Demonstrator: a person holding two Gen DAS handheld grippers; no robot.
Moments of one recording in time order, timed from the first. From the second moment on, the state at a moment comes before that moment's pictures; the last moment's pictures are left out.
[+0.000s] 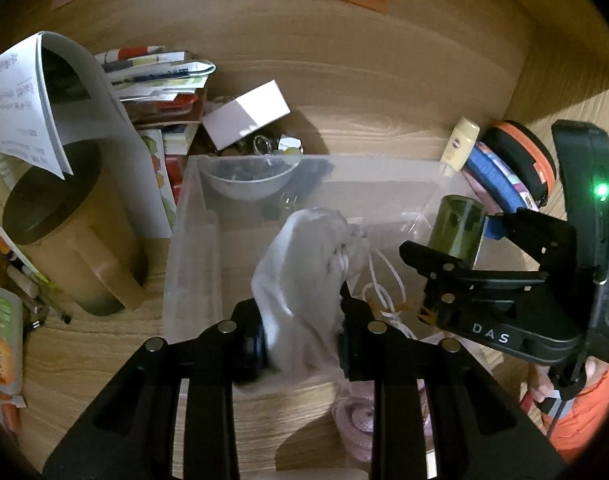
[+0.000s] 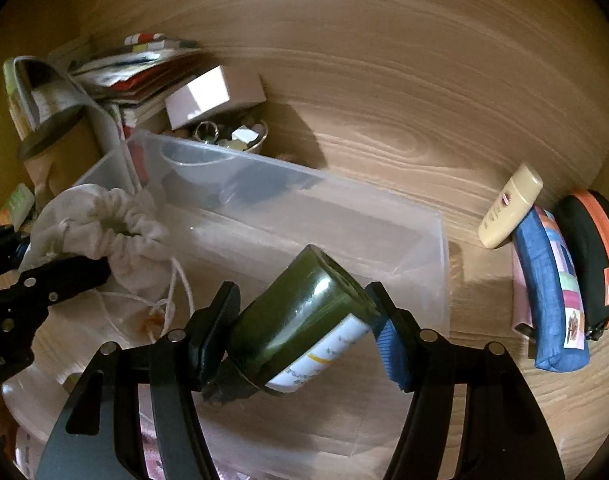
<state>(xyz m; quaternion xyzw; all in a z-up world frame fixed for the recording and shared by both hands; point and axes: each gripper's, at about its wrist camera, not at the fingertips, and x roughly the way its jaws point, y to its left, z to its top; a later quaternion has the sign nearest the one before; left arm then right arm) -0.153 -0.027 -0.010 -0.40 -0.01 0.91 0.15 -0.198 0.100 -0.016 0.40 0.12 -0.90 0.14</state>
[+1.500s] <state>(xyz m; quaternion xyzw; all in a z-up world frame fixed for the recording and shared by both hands) -0.023 -0.079 0.020 -0.35 -0.03 0.93 0.12 -0.055 0.146 0.037 0.32 0.07 -0.94 0.14</state>
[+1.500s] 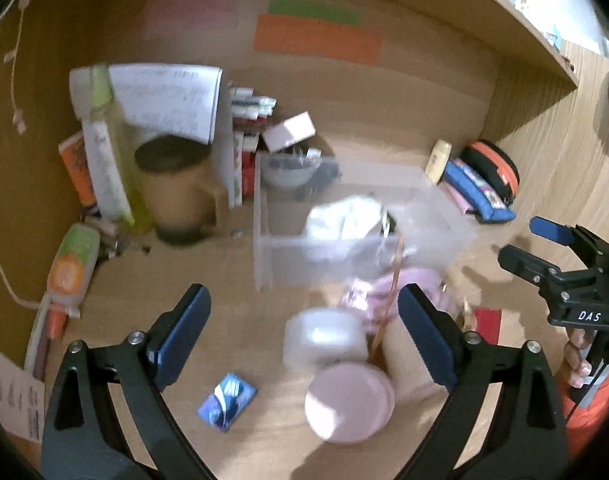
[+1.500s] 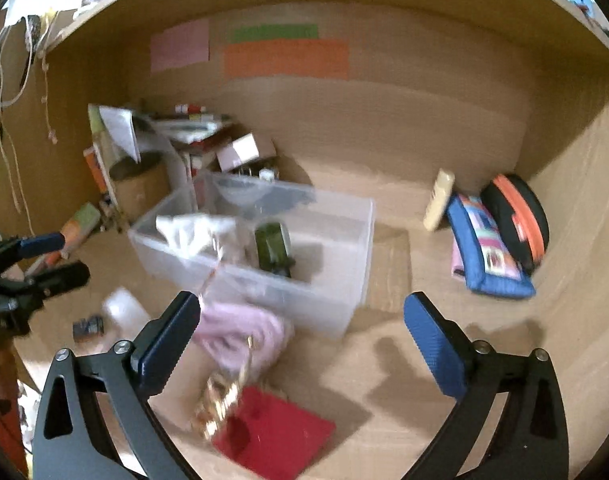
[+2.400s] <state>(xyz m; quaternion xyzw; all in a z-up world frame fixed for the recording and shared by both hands) 0.009 -0.061 -0.054 -0.45 -0.06 0.87 0.18 -0.023 0.158 -0.053 0.44 0.04 -0.89 0.15</state>
